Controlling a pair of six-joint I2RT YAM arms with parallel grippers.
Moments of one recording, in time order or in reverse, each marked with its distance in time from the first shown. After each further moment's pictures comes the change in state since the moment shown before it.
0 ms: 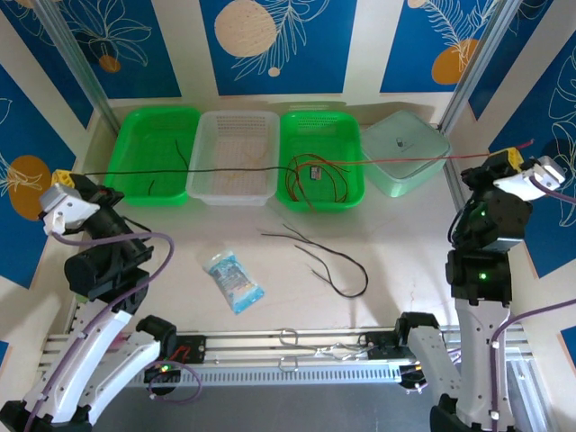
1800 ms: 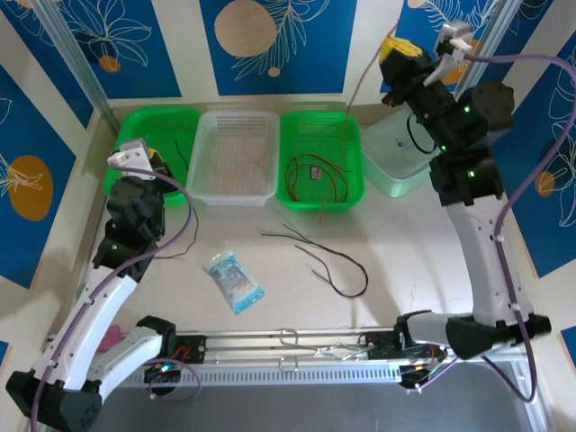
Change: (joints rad) left arm 0.085 0.222 0.203 -0.900 0.537 -0.538; right arm 0.325 0.634 0.702 0.151 -0.863 -0.040
